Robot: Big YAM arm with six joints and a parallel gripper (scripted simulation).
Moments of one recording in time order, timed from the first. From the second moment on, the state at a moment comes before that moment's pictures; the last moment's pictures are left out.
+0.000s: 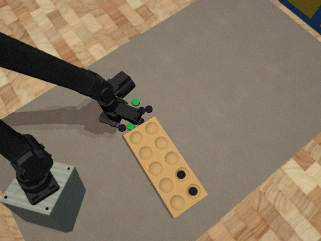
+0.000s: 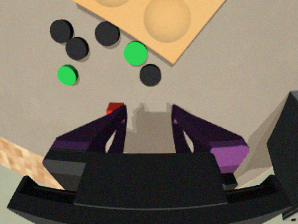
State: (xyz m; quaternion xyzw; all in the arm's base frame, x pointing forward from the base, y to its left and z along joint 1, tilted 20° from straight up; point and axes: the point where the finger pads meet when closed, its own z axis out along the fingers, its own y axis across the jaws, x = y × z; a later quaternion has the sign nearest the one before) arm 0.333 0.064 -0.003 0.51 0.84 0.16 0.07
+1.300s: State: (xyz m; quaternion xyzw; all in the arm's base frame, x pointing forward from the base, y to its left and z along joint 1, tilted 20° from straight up) arm 0.346 0.074 -0.050 0.51 0.84 0.16 0.06
